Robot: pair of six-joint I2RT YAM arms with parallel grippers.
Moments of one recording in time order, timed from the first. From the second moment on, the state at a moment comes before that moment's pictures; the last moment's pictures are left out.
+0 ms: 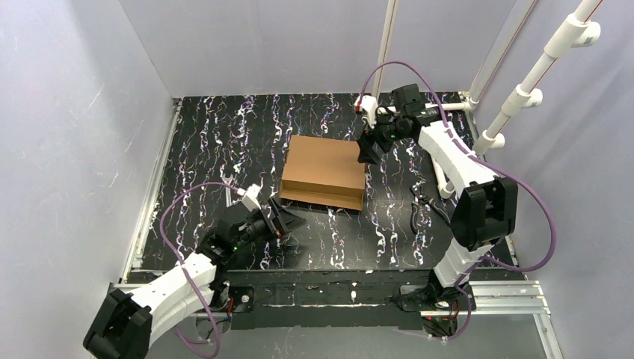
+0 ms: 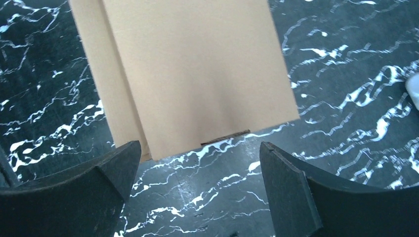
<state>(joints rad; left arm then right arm) -0.54 0.80 0.16 0.29 0.36 -1.06 0.33 1.72 1.56 -0.78 -0.62 -0.64</state>
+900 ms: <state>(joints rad) -0.84 1.34 0.36 0.37 -0.05 -1.14 0.28 2.02 1.64 -0.44 -0.35 -0.52</state>
